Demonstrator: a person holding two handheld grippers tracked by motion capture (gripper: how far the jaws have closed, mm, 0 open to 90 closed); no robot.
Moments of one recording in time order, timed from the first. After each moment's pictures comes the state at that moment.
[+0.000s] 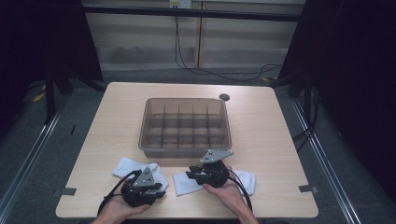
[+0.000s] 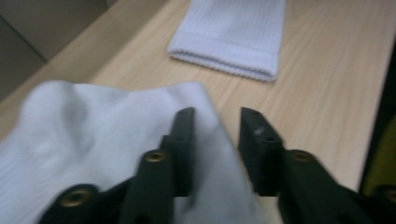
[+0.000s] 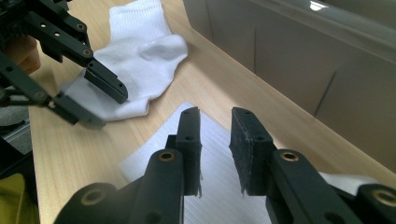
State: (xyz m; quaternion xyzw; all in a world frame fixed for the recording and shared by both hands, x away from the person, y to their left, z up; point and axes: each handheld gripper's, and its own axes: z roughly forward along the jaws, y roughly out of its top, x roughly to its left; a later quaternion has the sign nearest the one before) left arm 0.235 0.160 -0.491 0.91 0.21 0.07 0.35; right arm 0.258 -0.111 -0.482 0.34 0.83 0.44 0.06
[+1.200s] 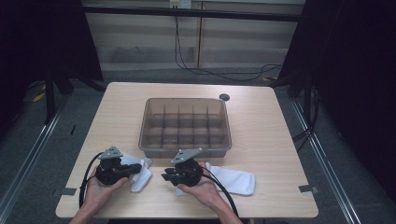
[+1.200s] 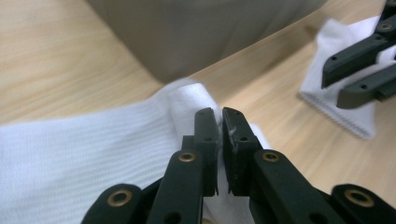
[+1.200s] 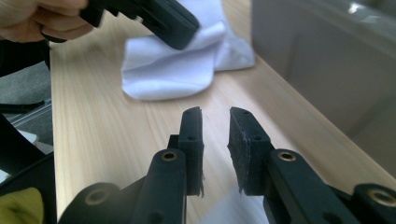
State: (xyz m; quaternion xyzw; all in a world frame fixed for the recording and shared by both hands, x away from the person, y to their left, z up) left arm 0.290 0.237 -0.489 0.82 0.39 0.03 0.42; right arm 0.271 -0.035 -0.480 0.28 0.86 0.43 0.03
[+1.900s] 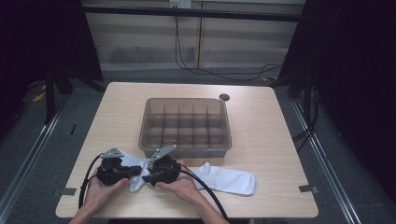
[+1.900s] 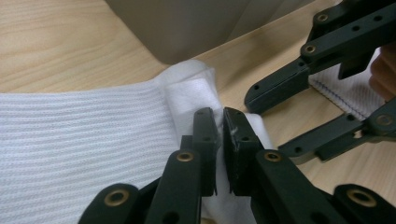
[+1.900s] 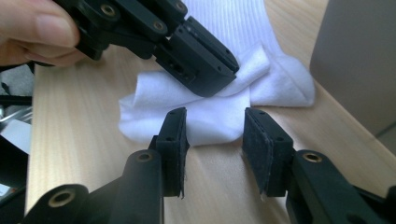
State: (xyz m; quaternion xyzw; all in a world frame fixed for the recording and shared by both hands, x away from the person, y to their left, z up) left arm 0.293 0.239 -0.497 0.82 0.40 0.01 0.41; right arm 0.293 0.024 -0.501 0.27 0.87 0.41 0.00
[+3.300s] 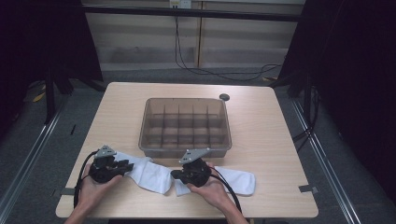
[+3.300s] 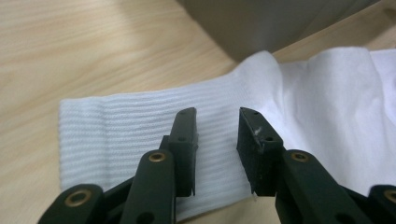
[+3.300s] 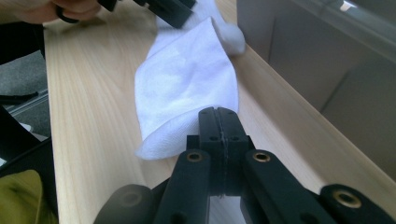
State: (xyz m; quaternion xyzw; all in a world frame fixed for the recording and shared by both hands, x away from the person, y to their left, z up) left arm 0.297 0.262 -0.499 0.81 0.43 0.10 0.38; right arm 0.265 -0.061 -0.474 0.29 0.86 0.42 0.04
